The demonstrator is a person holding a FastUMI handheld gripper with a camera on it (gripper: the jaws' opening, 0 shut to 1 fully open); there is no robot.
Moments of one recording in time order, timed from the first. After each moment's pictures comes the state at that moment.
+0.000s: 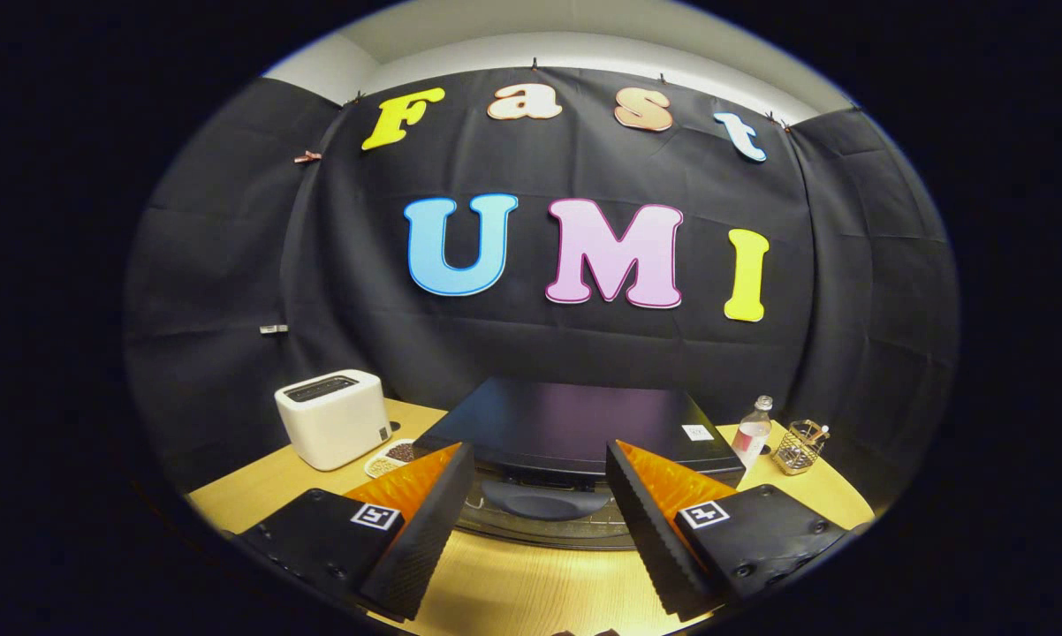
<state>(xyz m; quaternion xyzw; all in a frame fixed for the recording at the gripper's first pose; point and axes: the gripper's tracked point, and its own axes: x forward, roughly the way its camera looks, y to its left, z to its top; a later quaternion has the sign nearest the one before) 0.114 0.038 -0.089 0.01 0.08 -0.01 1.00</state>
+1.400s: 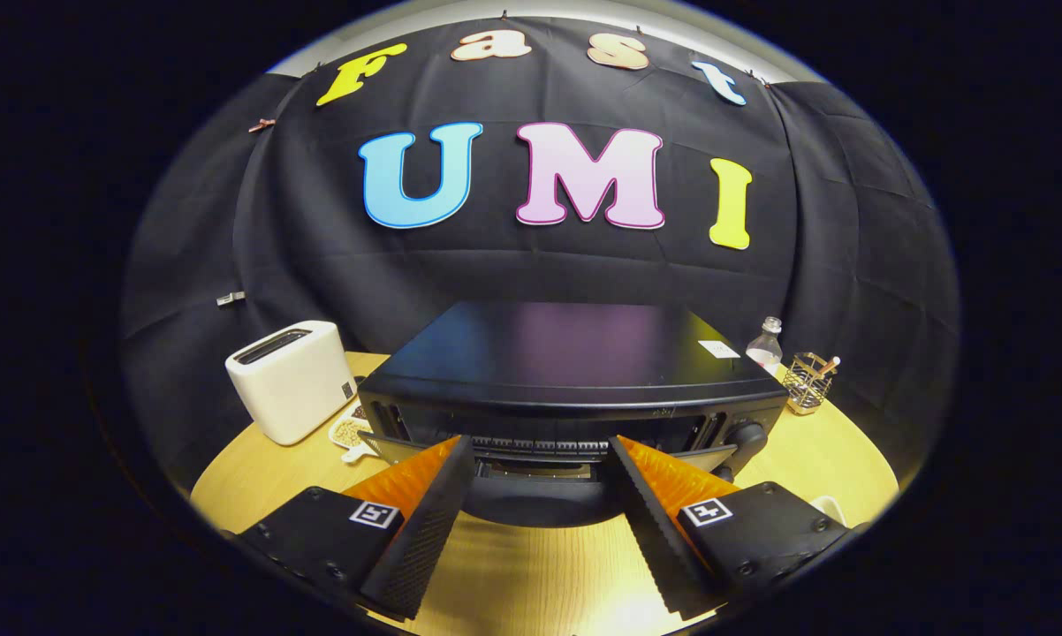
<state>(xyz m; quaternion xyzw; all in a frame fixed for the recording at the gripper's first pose) 0.126 0.041 -0.167 0.04 0.18 -0.06 0.98</state>
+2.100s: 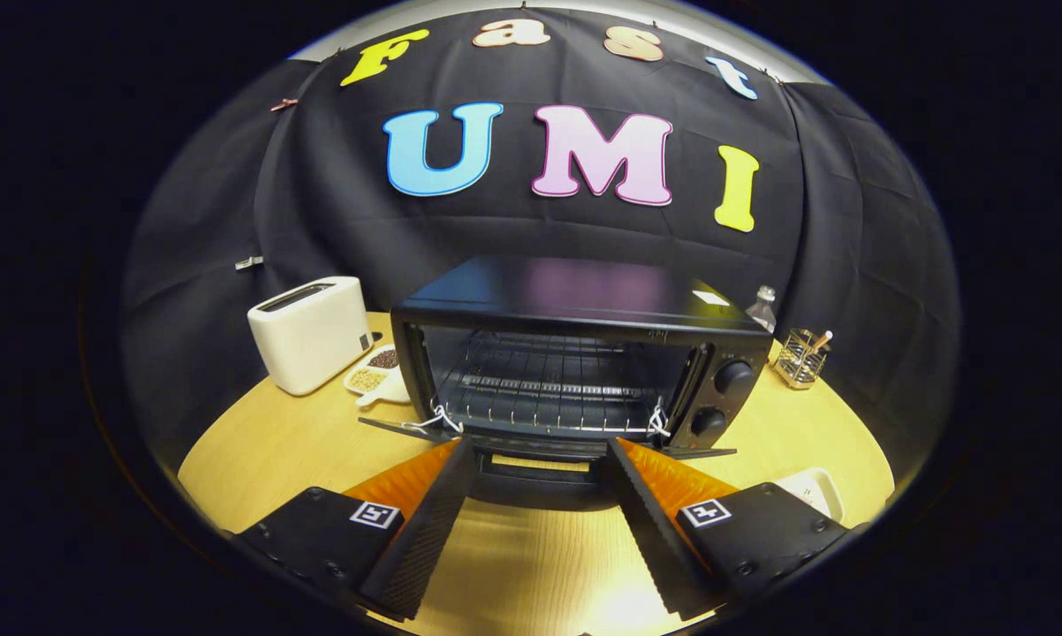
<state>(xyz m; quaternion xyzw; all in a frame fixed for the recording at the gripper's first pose) 0.061 0.056 -0.206 0.01 0.23 -0.03 0.97</state>
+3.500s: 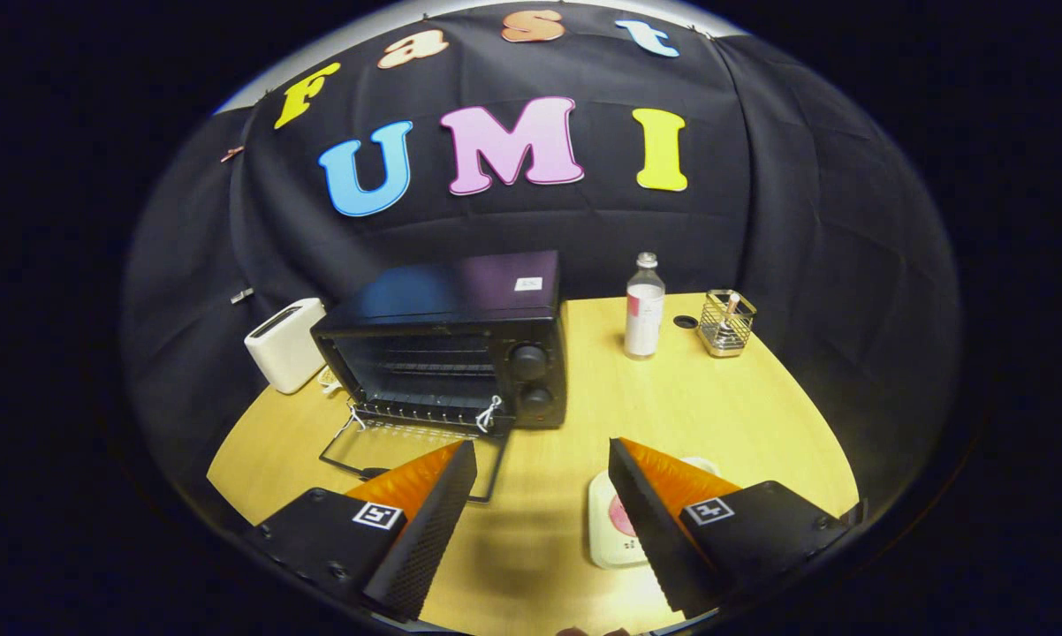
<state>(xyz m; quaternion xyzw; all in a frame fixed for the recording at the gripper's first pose) -0.011 -0.162 -0.168 0.11 0.26 -0.03 0.96</state>
